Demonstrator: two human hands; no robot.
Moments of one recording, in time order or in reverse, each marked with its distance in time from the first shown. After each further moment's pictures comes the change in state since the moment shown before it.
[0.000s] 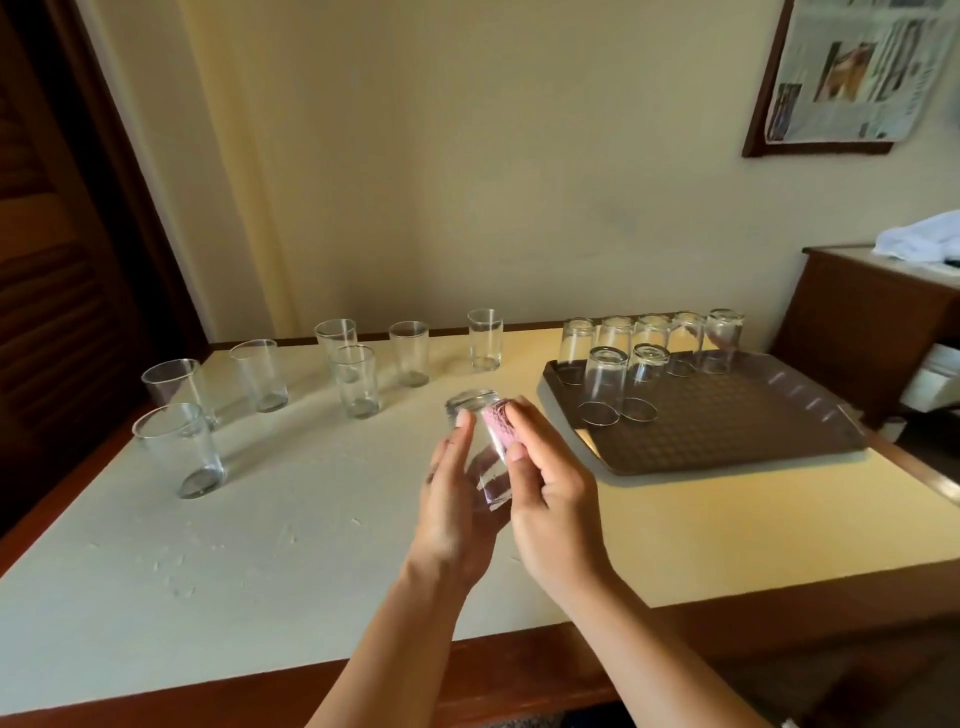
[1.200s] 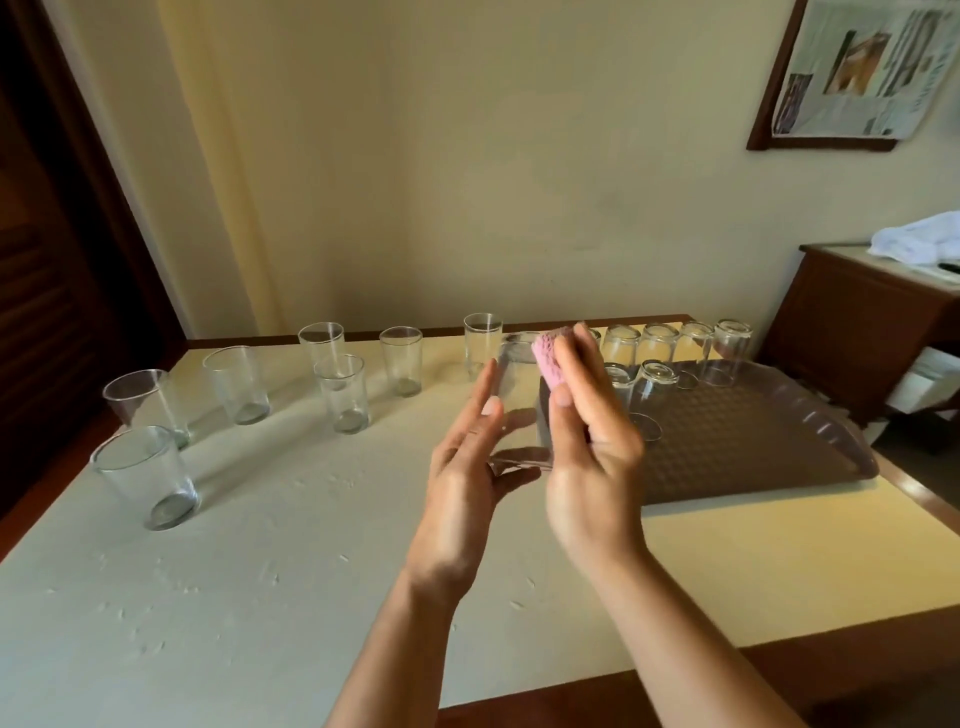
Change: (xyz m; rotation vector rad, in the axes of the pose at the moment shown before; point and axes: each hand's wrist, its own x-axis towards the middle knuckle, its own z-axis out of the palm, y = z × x) left_hand 0.020 0.042 0.027 0.276 -0.217 0.263; right_hand 0.078 -0.025 0.000 0.290 0.077 -0.088
